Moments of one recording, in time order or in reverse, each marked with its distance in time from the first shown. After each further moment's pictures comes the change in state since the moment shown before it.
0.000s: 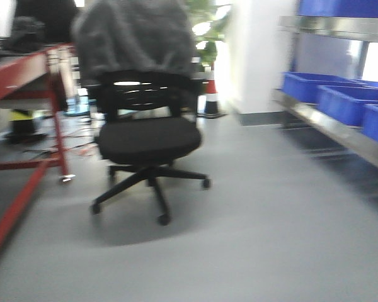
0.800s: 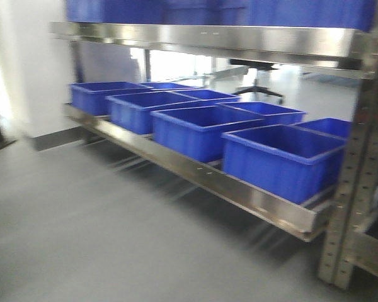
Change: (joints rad) left arm 0.000 0.000 0.000 0.000 0.000 0.000; right arm 0.000 0.000 0.000 0.000 0.000 0.000
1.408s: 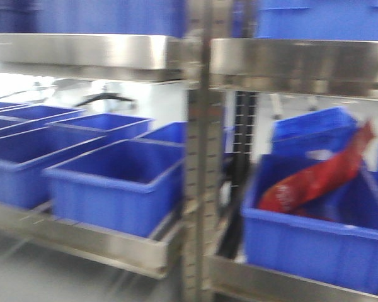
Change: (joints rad) left arm 0.000 0.000 0.000 0.000 0.000 0.000; right arm 0.000 0.000 0.000 0.000 0.000 0.000
